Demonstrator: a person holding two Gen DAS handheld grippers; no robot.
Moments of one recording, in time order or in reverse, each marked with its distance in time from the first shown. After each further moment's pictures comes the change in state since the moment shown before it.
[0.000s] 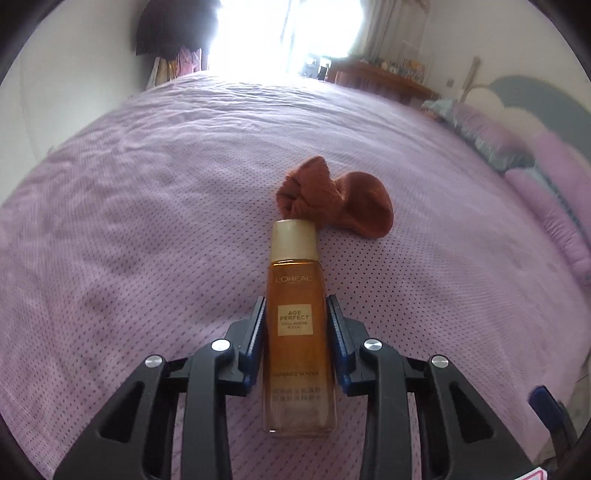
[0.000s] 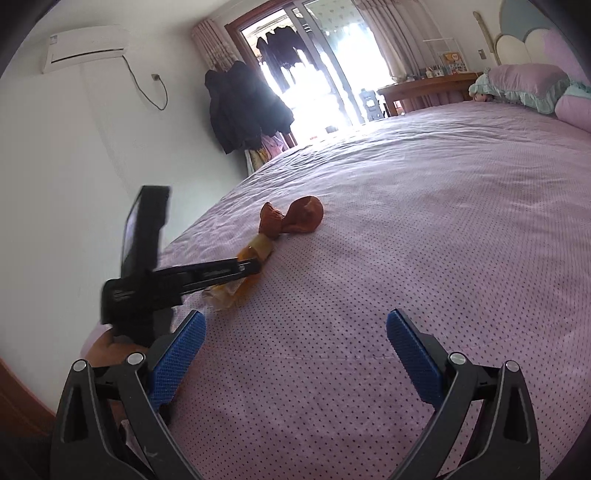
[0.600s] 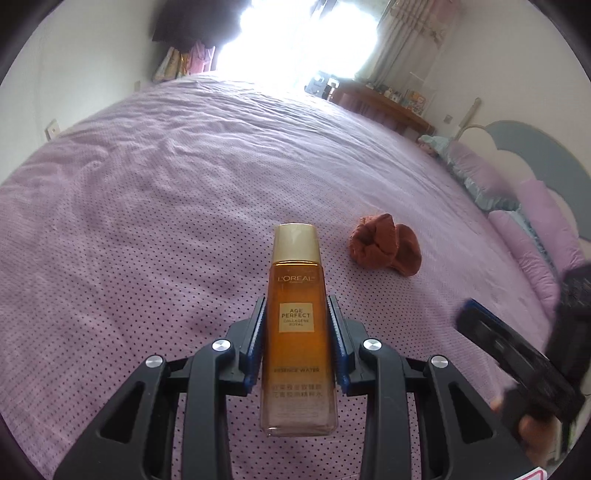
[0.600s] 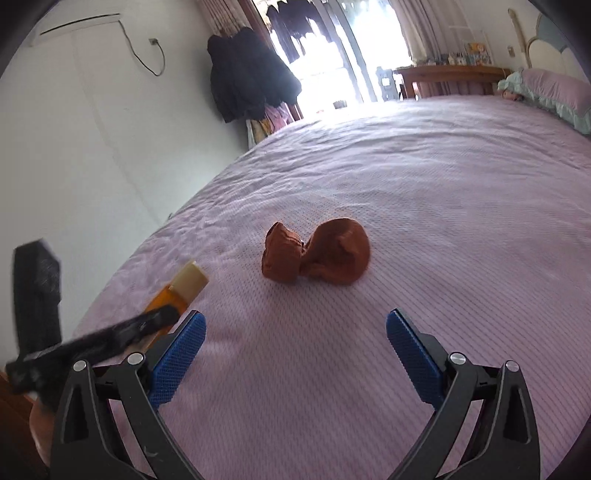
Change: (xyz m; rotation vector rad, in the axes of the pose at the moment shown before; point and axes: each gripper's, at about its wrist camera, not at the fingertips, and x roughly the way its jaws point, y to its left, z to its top) left arm -0.027 0.086 0.020 -0.103 -0.038 -0.120; right arm 0.134 0.024 0.075 -0.046 0.145 -0.013
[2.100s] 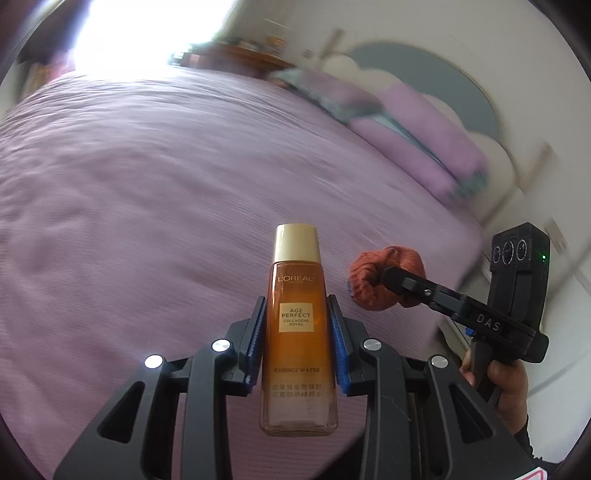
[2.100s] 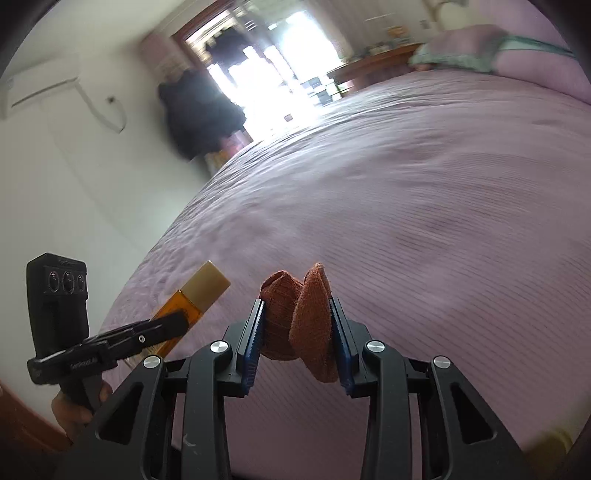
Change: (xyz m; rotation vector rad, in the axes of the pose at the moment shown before) left arm -0.037 -0.161 -0.119 0.339 0.194 -0.424; right arm -0.220 -0.096 -0.139 0.250 -0.118 -0.079
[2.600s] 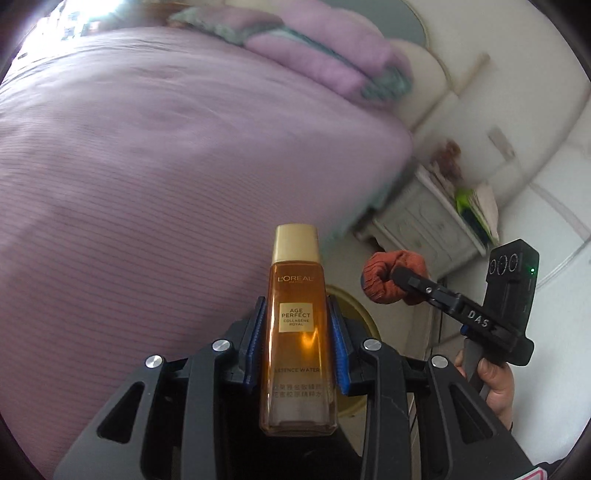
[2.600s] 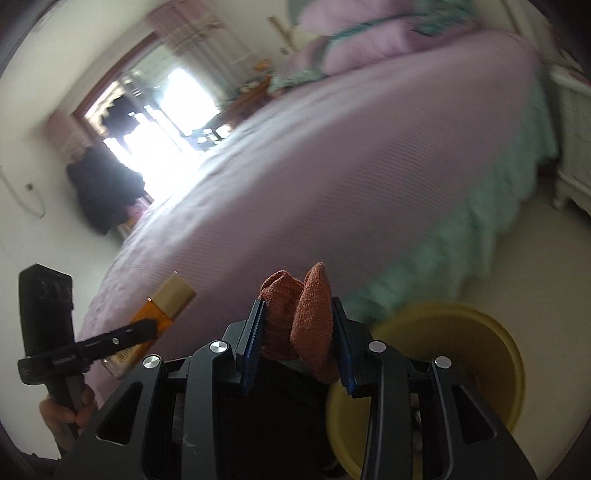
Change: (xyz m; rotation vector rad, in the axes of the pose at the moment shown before) left arm 0.090 -0.148 -0.086 0.185 0.267 -0.224; right arm -0.157 -0.119 -0.138 0.329 -0.155 -0.296
